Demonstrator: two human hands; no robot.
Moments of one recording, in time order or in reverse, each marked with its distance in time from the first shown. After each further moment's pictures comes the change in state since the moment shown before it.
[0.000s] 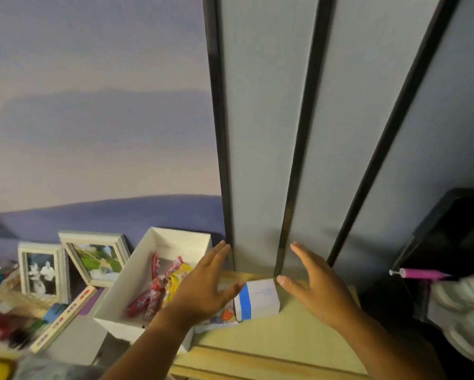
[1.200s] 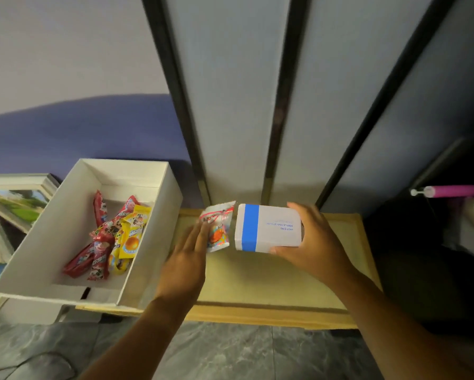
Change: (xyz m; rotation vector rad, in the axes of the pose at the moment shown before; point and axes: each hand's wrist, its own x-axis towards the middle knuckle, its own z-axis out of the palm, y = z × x) left_hand 0.020 -0.095 0.176 0.308 0.107 -0.062; right_hand 0.036 0.148 0.124 0.038 0.078 0.026
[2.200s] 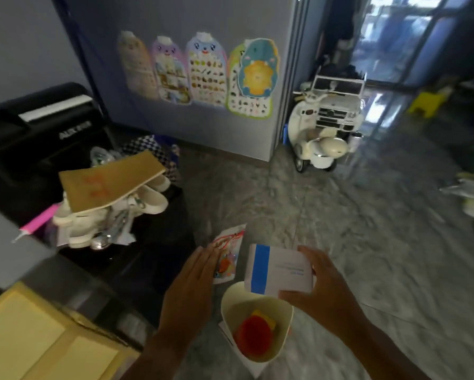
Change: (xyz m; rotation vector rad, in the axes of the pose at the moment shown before) left_hand -0.254 0.511 0.046 -0.266 -0.262 1.248; right_hand -0.630 0.099 -0.255 -0.006 0.811 0.892
